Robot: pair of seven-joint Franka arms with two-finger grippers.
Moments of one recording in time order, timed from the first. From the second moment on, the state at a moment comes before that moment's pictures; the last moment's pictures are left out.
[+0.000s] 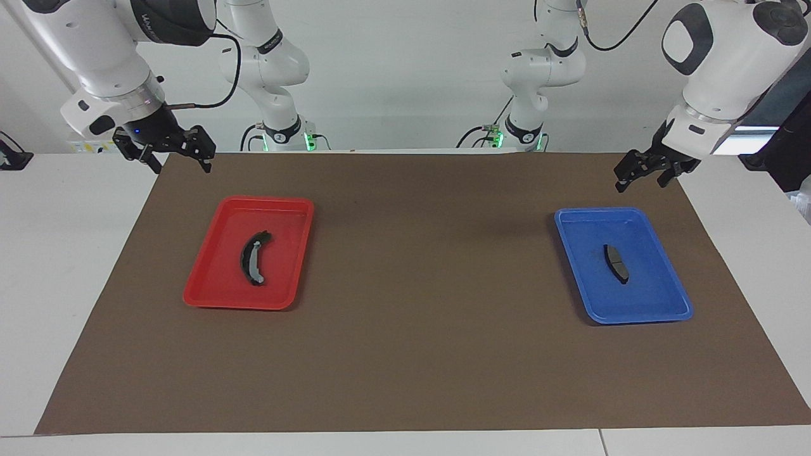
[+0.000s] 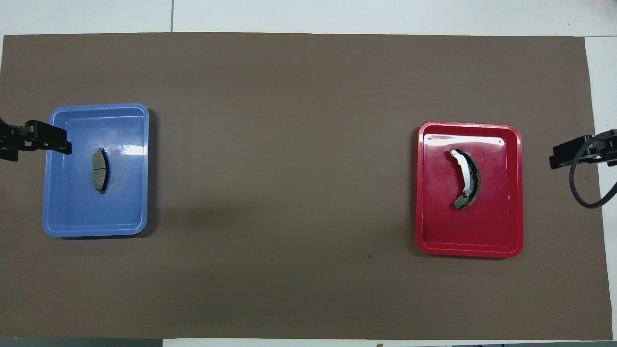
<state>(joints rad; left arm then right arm) 0.00 -0.02 -0.02 -1.67 0.00 1.62 -0.06 -0.02 -0.06 -0.04 -1.68 -0.03 1.54 -0.07</state>
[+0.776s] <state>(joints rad) 0.05 0.00 -0.01 -1.87 0.00 1.94 0.07 0.03 0.01 -0.03 -2.15 0.01 2.19 -0.07</state>
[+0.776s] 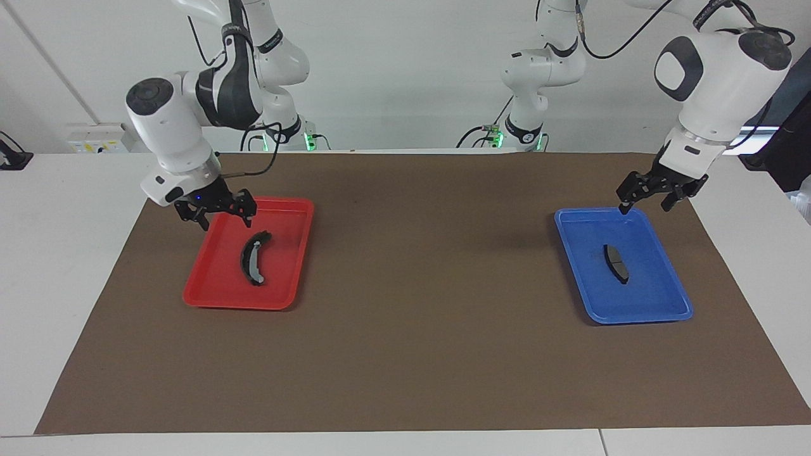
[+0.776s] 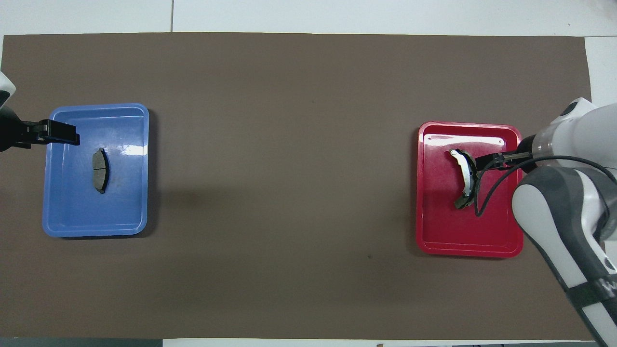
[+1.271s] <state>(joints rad) 0.13 0.15 -0.01 -2.00 0.00 2.24 0.17 0.04 0.15 -0.04 -2.23 0.01 2.41 -0.07</state>
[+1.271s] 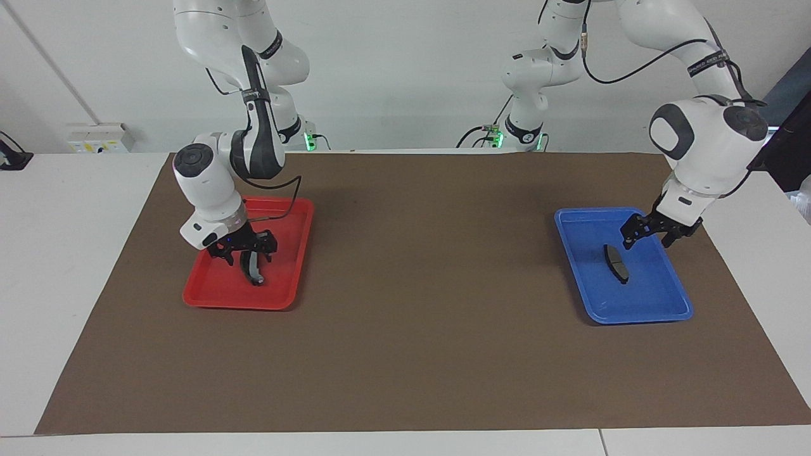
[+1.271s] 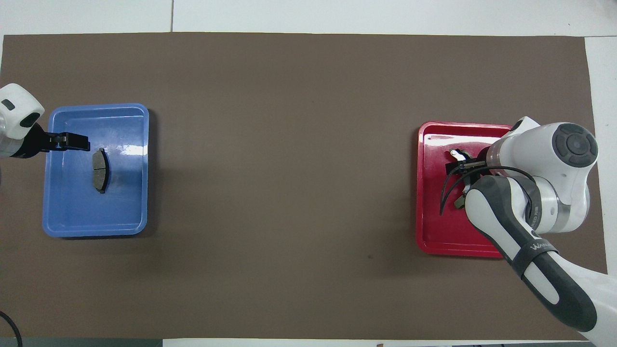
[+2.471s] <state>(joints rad) 0.14 0.24 0.00 -2.14 0.00 2.40 0.17 0.02 0.15 -0.04 -2.23 0.01 2.33 -0.13</state>
